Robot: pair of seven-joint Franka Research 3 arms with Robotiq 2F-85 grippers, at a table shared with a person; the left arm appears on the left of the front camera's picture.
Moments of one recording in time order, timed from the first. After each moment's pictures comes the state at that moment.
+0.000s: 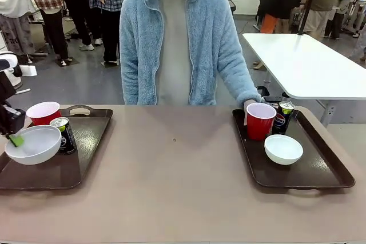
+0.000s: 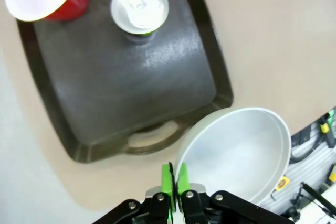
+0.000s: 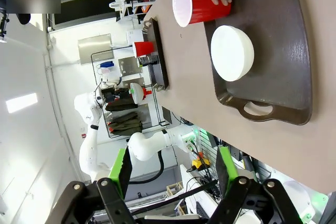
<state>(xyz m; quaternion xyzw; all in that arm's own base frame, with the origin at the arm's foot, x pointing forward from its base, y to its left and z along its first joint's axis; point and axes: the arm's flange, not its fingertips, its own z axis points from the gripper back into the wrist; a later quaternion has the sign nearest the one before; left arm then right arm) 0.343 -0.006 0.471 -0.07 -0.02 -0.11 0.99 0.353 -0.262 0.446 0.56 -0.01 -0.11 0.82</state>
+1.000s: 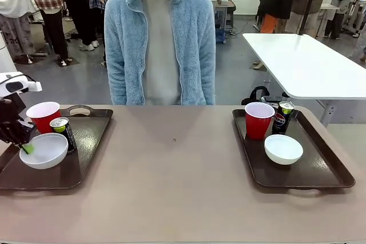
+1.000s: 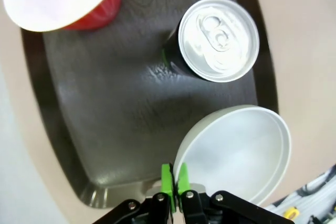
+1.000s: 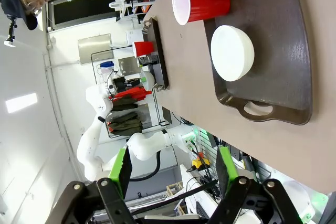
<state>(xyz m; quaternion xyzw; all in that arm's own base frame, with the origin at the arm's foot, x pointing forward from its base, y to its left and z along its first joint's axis) 0.382 0.012 0.393 -0.05 -0.04 -0.07 1.00 0.353 -0.262 0.446 0.56 -0.01 -0.11 0.82</state>
